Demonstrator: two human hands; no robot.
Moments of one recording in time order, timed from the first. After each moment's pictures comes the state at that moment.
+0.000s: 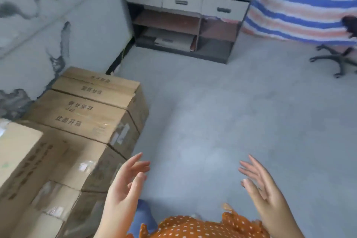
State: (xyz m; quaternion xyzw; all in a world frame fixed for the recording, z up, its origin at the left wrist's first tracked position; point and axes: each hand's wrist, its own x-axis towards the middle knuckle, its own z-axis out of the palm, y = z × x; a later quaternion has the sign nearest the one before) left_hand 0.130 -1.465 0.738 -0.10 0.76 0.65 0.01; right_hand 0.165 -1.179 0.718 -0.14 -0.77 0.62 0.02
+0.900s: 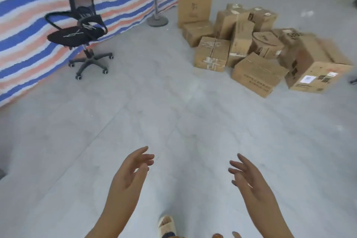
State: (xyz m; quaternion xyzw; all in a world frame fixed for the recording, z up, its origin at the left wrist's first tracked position) left_hand 0.012 -0.808 0.768 0.43 0.63 0.49 0.42; right_hand 0.278 -0.798 0.733 -0.61 -0.49 0.46 0.42
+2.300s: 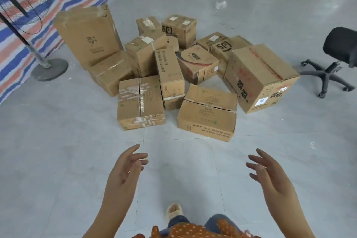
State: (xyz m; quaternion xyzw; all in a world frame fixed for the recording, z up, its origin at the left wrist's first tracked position) left_hand 0.320 0.101 0.758 0.56 0.54 0.37 0.51; right_hand 0.591 -0.026 0.728 -0.74 -0.29 0.30 0.53
